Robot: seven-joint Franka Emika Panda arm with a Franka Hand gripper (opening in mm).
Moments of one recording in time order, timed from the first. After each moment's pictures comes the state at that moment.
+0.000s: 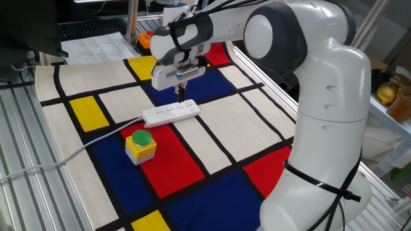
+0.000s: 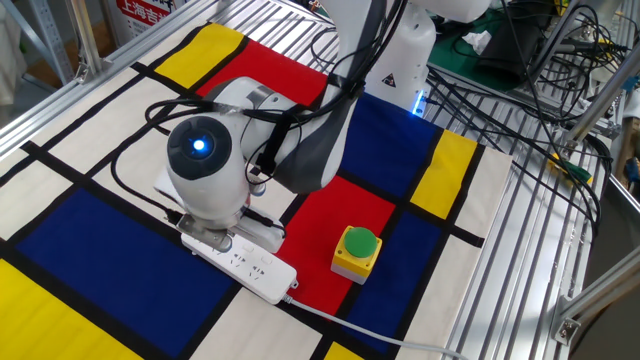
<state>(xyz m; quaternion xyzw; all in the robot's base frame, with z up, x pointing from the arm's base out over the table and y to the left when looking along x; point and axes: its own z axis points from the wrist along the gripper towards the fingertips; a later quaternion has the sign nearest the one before) 0.580 -0.063 0.128 0.04 -0.99 0.05 0.12</state>
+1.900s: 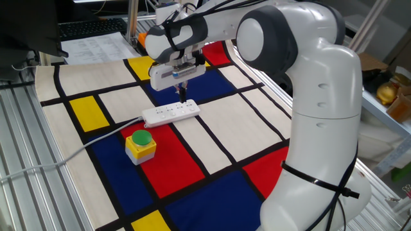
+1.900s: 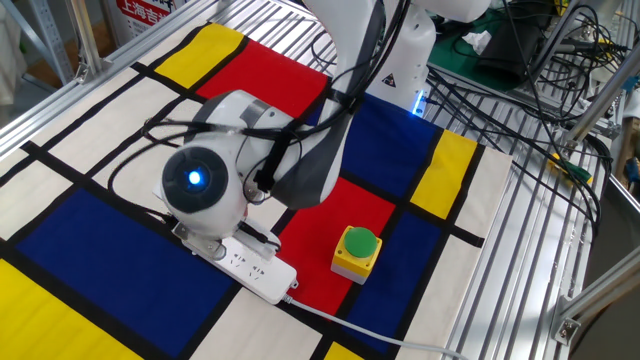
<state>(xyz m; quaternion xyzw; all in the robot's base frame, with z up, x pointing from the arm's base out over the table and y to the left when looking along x) 0.580 -0.067 0.125 0.00 -0.98 0.10 0.17</state>
